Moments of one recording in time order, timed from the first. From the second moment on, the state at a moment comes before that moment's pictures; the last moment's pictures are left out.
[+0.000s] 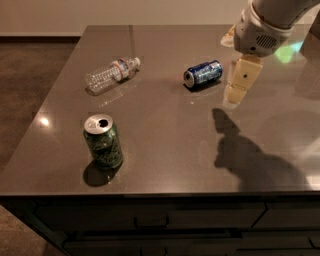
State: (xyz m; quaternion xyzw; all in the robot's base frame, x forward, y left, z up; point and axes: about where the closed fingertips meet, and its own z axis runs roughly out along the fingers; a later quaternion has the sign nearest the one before) arm 0.556 -0.154 0.966 -0.66 0.73 0.00 0.19
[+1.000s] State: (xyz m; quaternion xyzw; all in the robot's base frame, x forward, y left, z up) arm 0.694 -0.080 0.933 -0.74 0.63 0.00 0.24
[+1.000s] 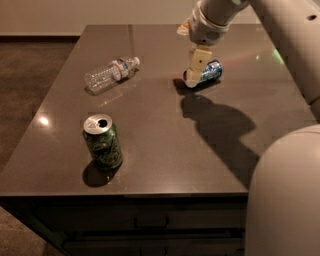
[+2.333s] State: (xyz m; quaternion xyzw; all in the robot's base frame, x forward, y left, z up) arm 0.719 -0.025 0.925 -0.79 0.57 0.00 0.23
